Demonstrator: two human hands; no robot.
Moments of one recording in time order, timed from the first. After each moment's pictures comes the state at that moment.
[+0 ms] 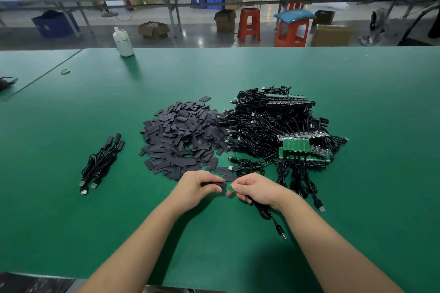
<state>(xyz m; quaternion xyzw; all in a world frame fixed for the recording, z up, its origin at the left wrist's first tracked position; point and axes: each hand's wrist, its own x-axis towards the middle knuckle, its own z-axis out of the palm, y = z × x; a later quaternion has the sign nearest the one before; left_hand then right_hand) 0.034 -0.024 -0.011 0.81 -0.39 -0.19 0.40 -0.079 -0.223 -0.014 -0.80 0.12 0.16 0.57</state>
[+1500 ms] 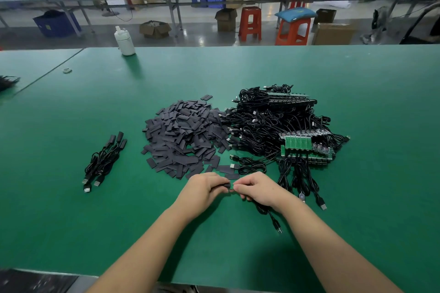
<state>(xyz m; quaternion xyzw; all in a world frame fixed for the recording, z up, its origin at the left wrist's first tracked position) 0.018 -0.028 -0.014 0.80 -0.51 -0.02 0.32 -0.086 -0.214 -0.011 -0.81 0.15 0.10 0.56</state>
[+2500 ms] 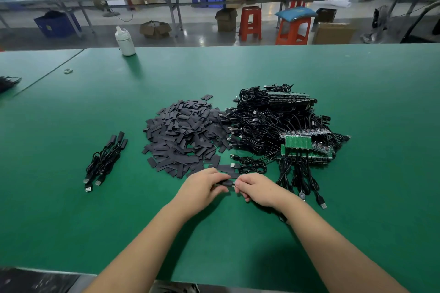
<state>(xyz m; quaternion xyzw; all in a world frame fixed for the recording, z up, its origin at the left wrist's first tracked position) 0.022 -0.027 -0.011 0.83 -0.50 -0.04 0.24 -0.083 -0.209 -0.009 -0.84 0.14 0.12 0.50</state>
